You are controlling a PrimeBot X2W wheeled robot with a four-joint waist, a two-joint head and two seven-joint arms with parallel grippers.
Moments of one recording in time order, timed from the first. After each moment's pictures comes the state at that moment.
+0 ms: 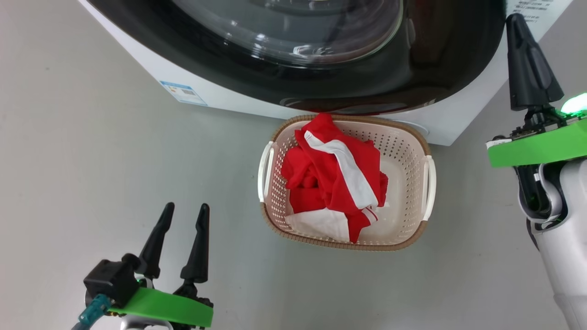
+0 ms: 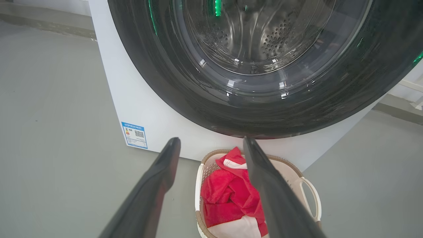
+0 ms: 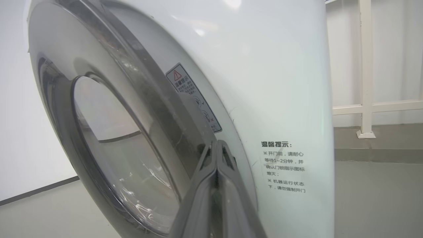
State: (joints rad) left arm -0.17 0.04 -0.11 0.20 -0.37 -0.11 -0.25; right arm -0.58 -0.25 0.11 0.22 0.54 0.13 -0.26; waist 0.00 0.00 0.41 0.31
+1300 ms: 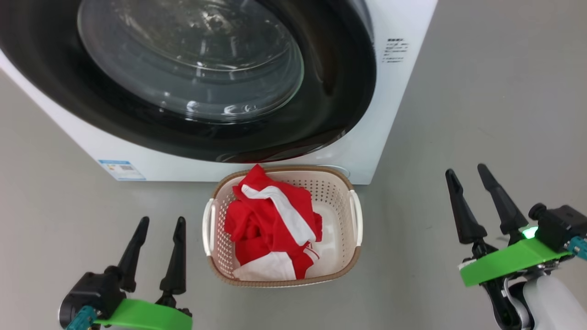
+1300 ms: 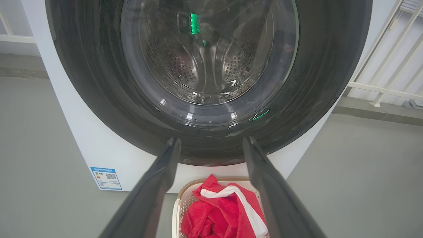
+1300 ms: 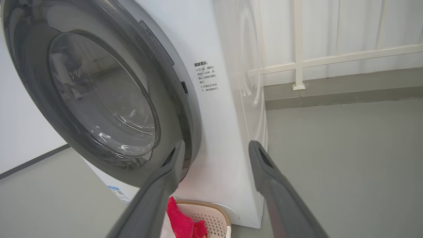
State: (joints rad) left arm -0.14 0.04 -0.02 0.23 -0.26 -0.13 -0.25; right arm -0.20 -0.19 0.11 0.24 0.54 0.13 -0.26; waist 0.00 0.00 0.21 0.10
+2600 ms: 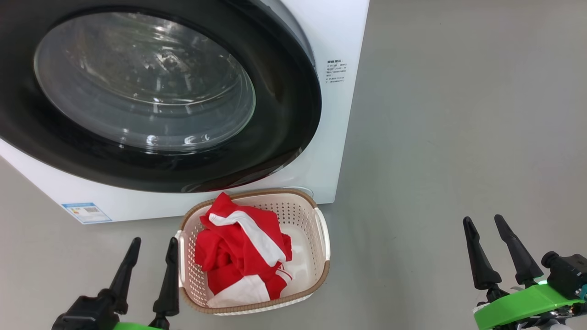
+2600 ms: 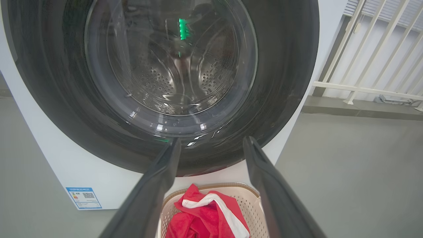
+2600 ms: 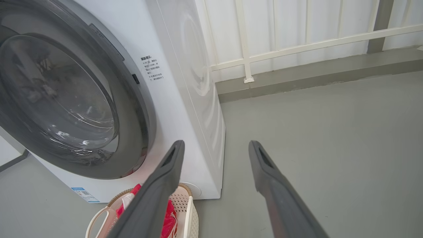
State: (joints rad) left arm -0.04 0.04 0.02 0.17 -0.23 -0.13 -0.25; right arm 0.00 -0.16 0.02 0.22 0.50 0.13 -0.26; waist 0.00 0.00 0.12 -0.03
